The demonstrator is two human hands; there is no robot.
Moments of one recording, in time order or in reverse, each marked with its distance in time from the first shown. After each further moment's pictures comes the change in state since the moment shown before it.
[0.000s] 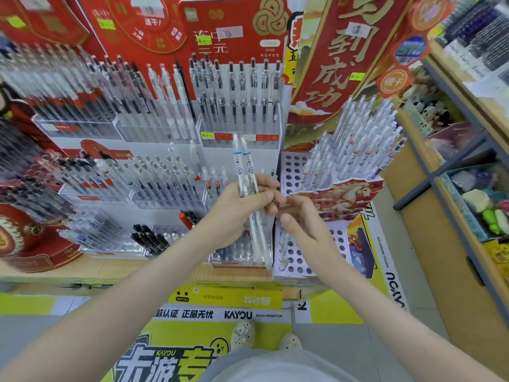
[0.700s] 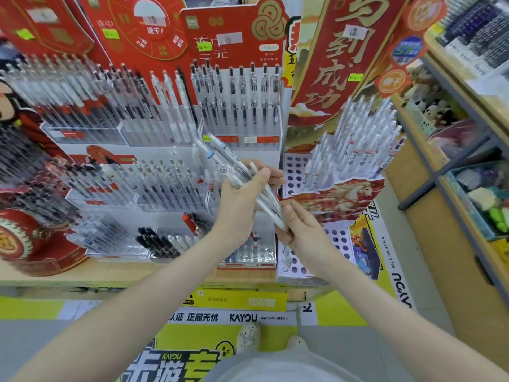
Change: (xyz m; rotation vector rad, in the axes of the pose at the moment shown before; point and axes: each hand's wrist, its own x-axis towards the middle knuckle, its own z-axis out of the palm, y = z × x) left_hand 0.008 -0.005 0.014 -0.214 0.213 0.269; right_hand 0.012 0.005 0.009 0.346 -0.081 0.229
